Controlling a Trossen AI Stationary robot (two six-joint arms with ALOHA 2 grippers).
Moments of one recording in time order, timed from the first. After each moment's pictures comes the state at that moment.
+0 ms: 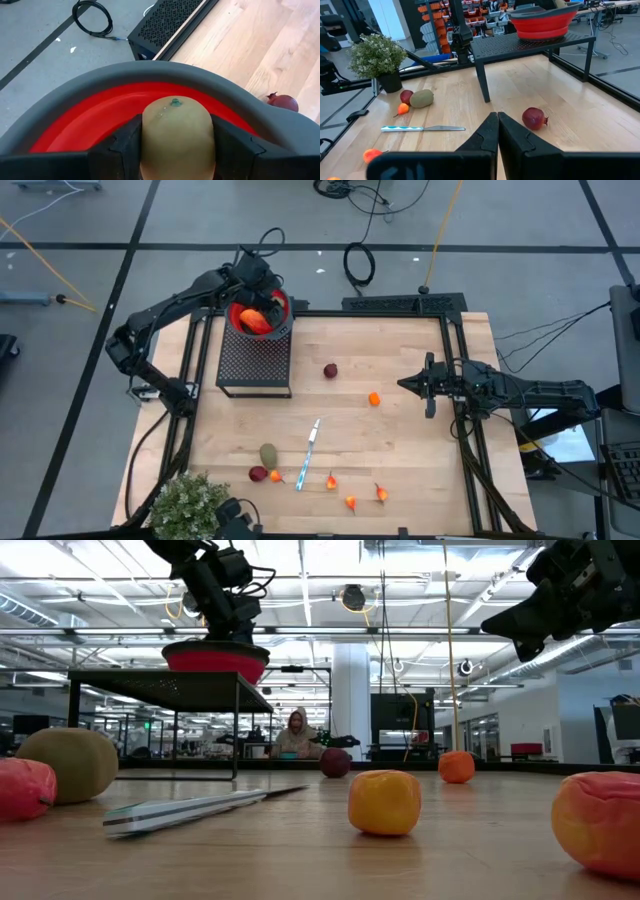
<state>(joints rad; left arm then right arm) 0.75 1.54 1.41 -0.75 0.08 0.09 -0.08 0.29 0.21 -0.05 0.00 0.17</state>
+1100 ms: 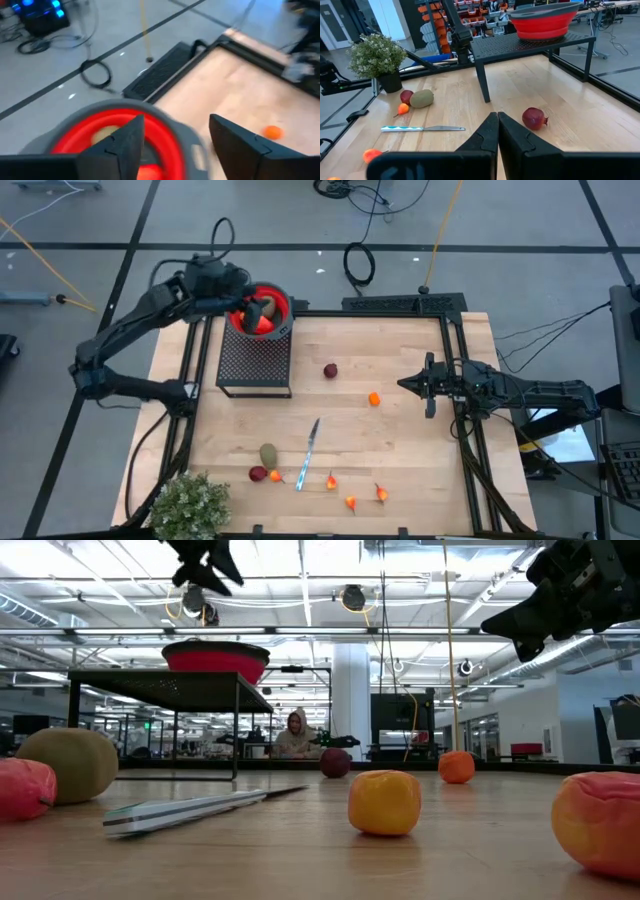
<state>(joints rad) 0.60 1.18 1.41 -0.75 -0.01 -0.12 -0.08 0.29 0.21 -0.05 0.00 0.17</state>
